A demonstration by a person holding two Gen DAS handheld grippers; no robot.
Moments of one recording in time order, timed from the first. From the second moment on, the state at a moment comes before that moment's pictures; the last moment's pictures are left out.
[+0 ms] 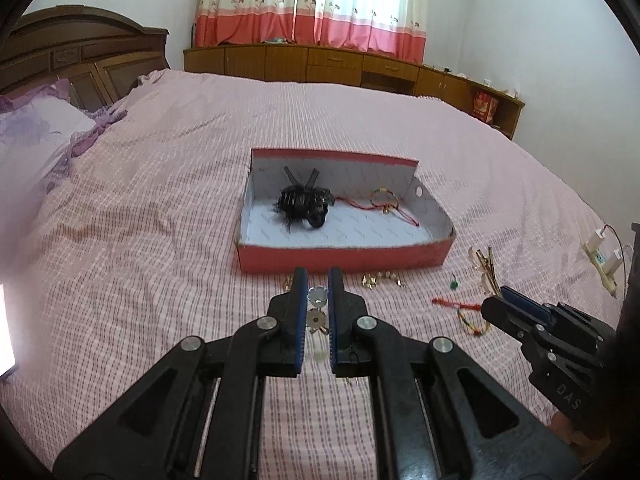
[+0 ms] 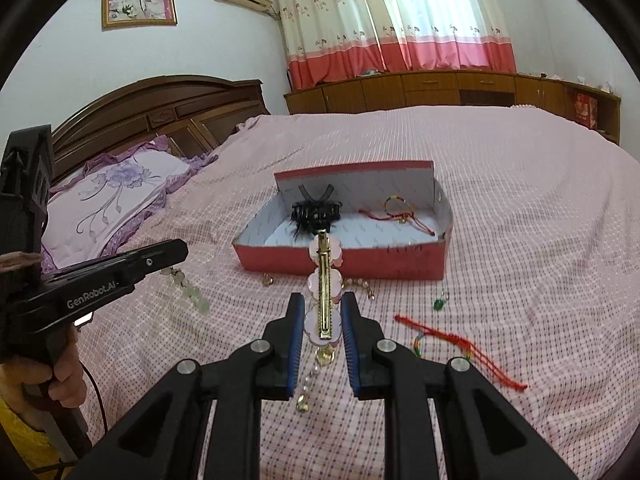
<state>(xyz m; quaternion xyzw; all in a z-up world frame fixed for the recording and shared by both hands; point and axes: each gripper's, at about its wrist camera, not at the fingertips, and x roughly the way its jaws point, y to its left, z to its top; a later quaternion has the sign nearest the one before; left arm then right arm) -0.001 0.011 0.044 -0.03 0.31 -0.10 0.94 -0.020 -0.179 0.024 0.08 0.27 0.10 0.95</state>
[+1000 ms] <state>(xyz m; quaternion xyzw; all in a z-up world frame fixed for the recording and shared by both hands) 0.099 -0.013 0.057 -0.01 0.21 -0.07 0.98 0.089 -0.193 0.040 0.05 0.21 0.06 0.98</state>
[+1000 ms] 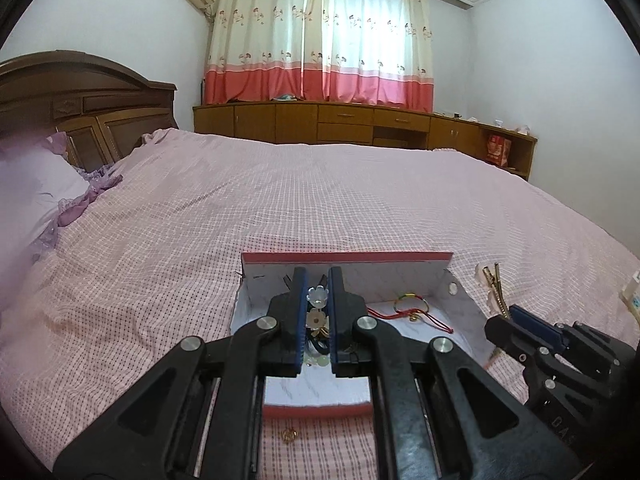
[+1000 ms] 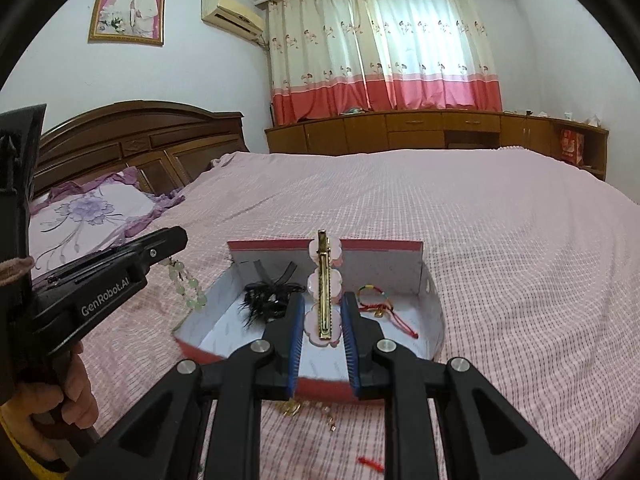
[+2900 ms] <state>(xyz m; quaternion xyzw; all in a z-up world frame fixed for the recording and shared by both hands) 0.135 -0.003 0.027 -0.06 0.35 -0.08 0.93 0.128 -0.225 0.026 0.10 0.29 0.04 0.95</state>
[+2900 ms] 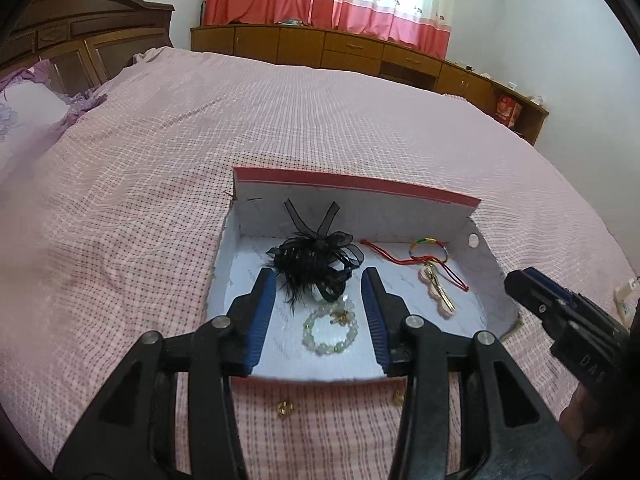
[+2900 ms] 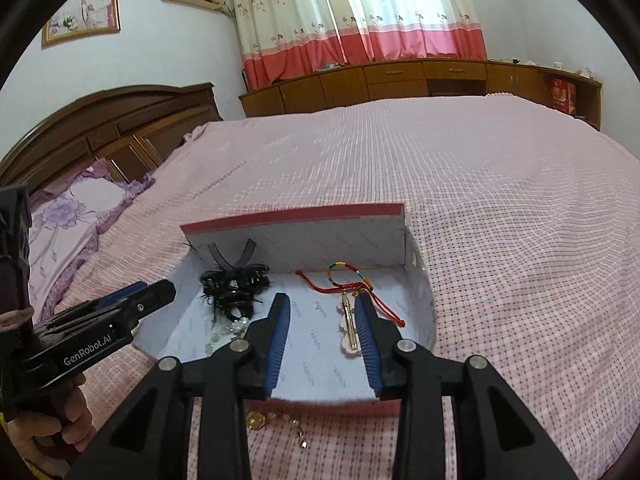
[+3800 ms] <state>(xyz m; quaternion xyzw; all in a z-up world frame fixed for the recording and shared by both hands) 0.045 0.013 0.024 -0.05 0.40 -0.08 0.91 0.012 -0.238 0.048 0.11 0.28 0.03 0.95</state>
